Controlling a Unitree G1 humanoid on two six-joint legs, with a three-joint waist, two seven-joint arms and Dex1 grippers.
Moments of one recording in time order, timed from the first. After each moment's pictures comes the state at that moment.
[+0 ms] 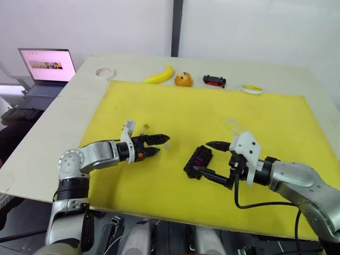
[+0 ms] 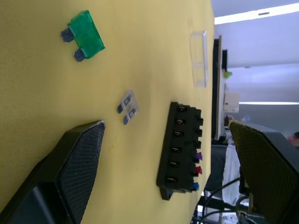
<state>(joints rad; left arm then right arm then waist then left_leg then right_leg) -0.50 0.35 0.20 0.19 -1.89 1.29 0.46 -0.05 -0.79 -0.06 -0.72 0.61 0.71 0.65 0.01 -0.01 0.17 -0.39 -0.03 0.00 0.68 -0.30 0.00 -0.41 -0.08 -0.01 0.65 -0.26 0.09</state>
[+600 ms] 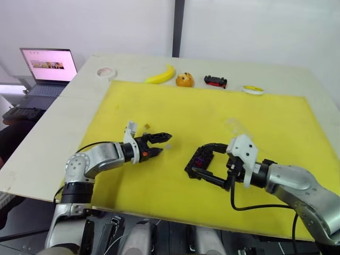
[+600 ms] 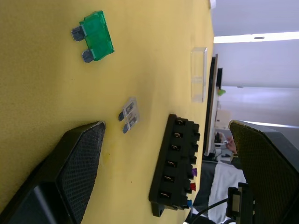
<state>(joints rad) -0.47 0.34 0.10 0.17 -1.96 1.15 0.49 -0.04 -0.76 -0.04 -0.73 0.59 0.71 0.63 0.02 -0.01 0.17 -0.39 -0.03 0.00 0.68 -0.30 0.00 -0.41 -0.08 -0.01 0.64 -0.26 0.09</state>
